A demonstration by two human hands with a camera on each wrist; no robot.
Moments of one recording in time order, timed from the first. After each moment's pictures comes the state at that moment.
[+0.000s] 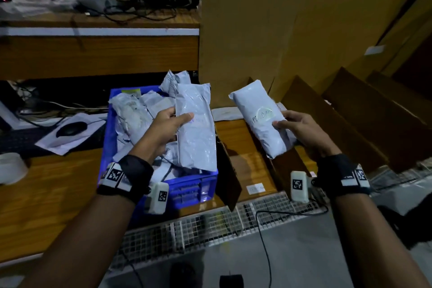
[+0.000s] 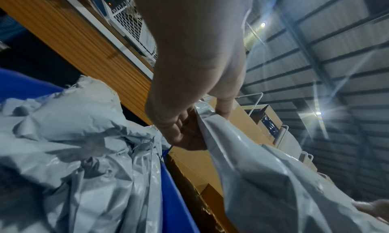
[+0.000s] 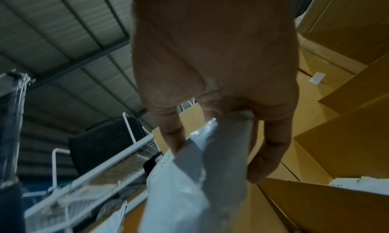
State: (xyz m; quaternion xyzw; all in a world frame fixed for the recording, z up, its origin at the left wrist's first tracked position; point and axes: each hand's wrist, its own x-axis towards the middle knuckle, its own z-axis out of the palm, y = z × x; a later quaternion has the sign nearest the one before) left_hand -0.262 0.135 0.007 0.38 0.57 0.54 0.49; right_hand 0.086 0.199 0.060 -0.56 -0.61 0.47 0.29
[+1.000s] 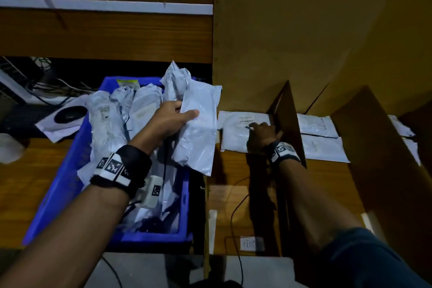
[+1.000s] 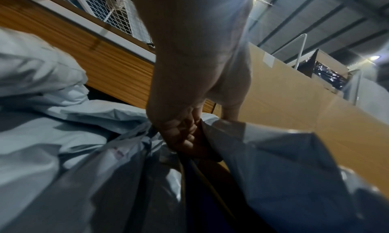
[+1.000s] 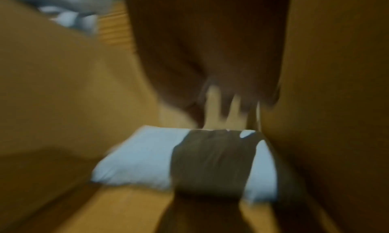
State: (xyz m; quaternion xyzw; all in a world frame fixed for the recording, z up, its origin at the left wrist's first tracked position) left_hand -0.272 0.317 -0.042 0.36 0.73 0.45 0.36; right_hand -0.036 0.499 -0.145 -0.53 -0.81 0.20 -0.16
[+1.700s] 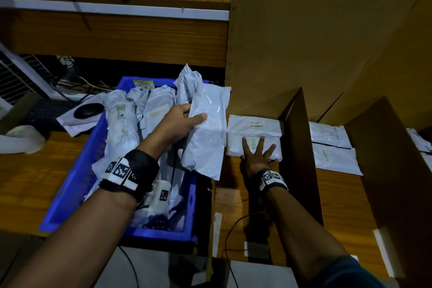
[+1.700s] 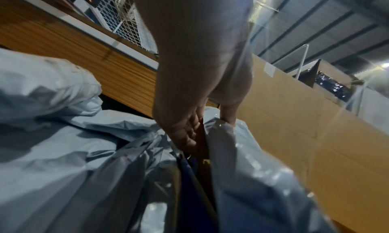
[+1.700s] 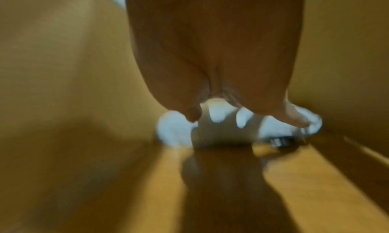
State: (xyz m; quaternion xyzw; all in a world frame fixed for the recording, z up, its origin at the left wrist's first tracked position) left_hand -0.261 0.298 -0.031 0.33 0.71 0.48 0.39; right_hand -0.051 0.437 -0.222 -0.54 -0.80 0.24 -0.13
